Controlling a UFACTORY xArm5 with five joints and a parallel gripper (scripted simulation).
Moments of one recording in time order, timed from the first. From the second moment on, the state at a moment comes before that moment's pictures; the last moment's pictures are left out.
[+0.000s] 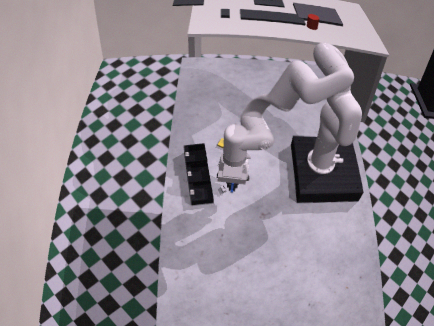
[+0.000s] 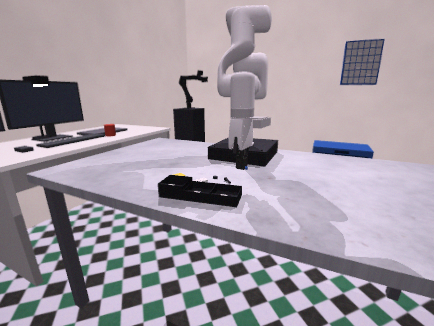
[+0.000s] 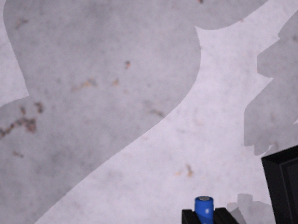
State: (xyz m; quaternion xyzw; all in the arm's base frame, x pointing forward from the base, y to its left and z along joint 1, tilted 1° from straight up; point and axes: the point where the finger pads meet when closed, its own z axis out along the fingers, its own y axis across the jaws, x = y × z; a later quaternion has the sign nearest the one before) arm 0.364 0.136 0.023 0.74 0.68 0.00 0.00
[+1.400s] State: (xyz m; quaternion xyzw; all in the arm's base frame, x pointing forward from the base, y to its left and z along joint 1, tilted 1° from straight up) arm 0.495 -0.031 0.027 0.64 0.77 0.00 0.00
